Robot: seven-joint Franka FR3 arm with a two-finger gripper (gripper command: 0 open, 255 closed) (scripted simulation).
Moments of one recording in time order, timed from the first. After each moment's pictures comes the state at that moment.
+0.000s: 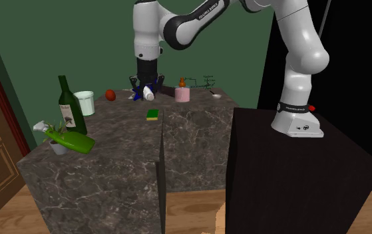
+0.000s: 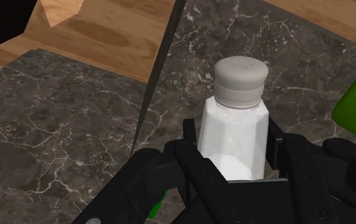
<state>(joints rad) -0.04 0.47 0.47 -1.72 -0.48 2.16 1.49</state>
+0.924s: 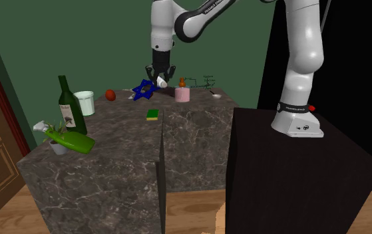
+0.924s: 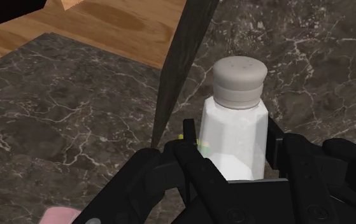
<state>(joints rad) -0.23 0.27 0.46 -1.93 -0.38 2.25 1.28</state>
